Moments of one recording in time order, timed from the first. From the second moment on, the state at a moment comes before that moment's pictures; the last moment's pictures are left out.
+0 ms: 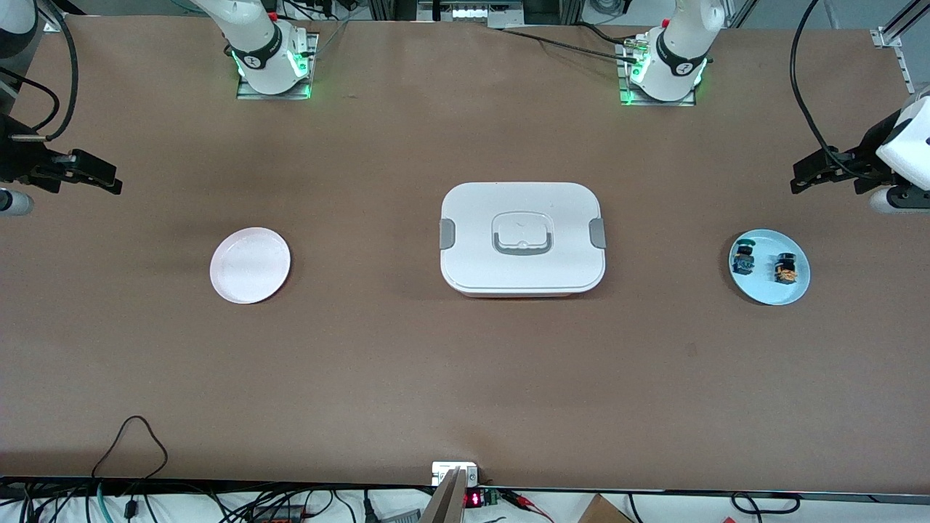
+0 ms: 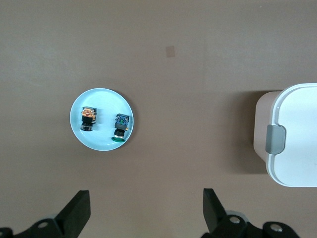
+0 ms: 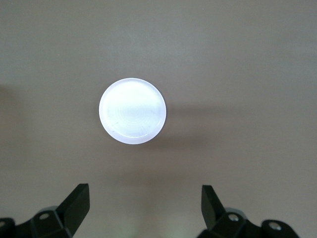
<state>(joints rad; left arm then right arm) 0.08 0.02 -0.06 -1.62 0.01 1.57 0.01 0.07 0.05 -0.12 -1.61 -0.01 1.59 -0.05</state>
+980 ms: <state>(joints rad) 0.07 0.02 -0.06 -1.62 0.03 1.47 0.02 0.07 0.05 -0.12 -1.61 -0.01 1.59 -0.05</state>
